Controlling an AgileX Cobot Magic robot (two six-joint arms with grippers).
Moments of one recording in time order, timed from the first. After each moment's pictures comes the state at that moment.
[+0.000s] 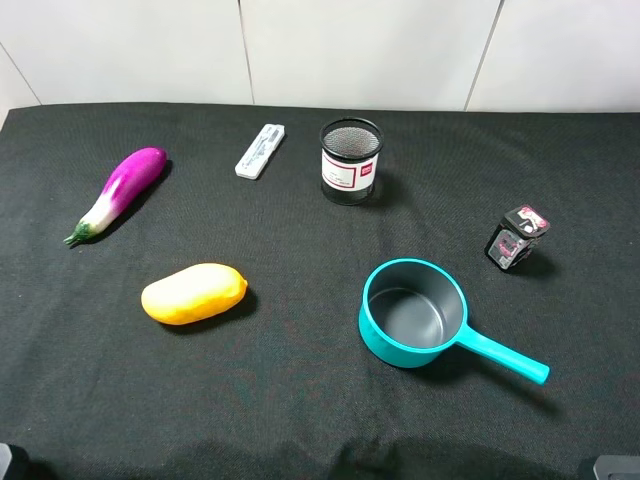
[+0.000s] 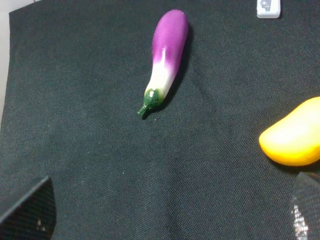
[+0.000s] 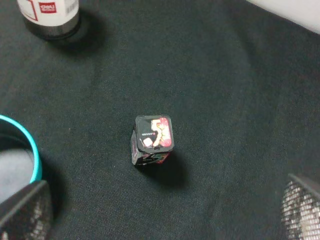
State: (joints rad) left arm 0.01 -0.01 -0.49 -0.07 1.06 0.19; right arm 0.08 0.70 -0.76 0.18 0.97 -0.46
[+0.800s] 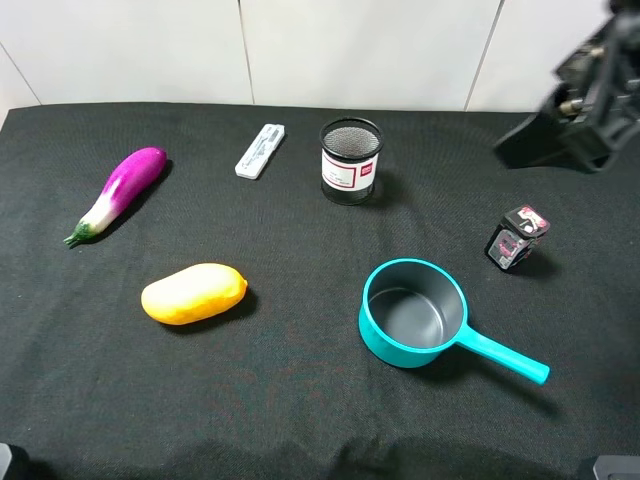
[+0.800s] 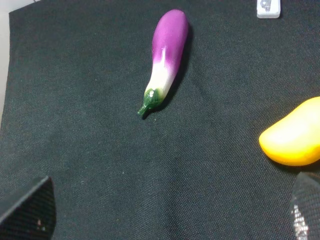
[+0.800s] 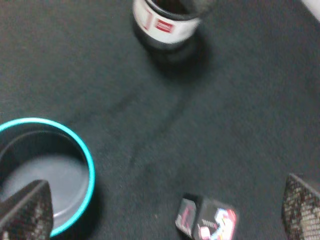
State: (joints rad) left arm 0.01 -0.01 -0.49 -0.07 1.06 0.19; right arm 0.46 1.15 -0.98 0.14 0.92 -0.54
